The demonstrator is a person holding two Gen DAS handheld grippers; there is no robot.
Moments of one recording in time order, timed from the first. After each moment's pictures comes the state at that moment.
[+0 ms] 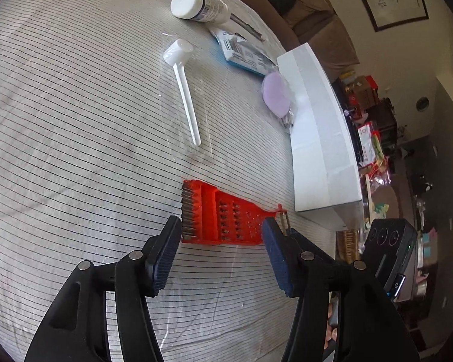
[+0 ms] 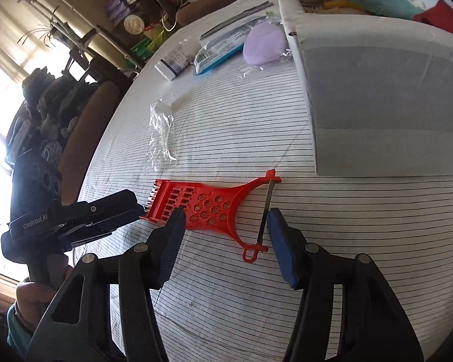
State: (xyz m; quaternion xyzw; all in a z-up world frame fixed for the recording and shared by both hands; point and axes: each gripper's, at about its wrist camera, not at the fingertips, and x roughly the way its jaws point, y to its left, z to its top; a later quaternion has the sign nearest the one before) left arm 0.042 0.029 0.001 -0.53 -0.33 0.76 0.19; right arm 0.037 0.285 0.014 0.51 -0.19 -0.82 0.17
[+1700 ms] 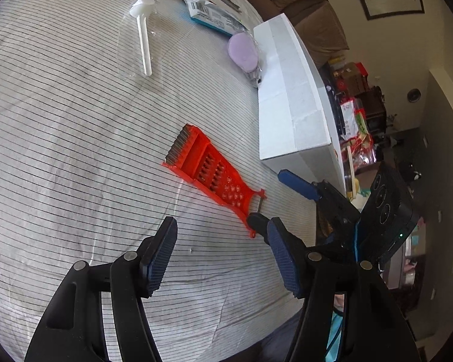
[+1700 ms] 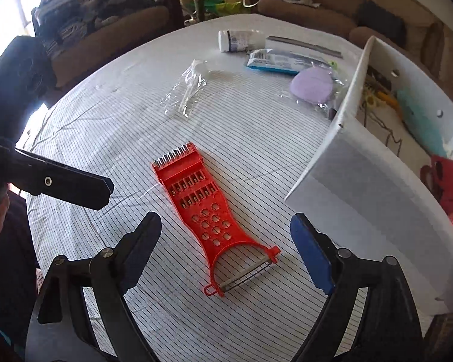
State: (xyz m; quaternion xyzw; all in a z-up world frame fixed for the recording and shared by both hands) left arm 0.087 0.070 0.009 -0.55 -0.35 0.73 0.22; right arm 0.065 0.266 0.046 0.49 0.15 -0.82 0.26
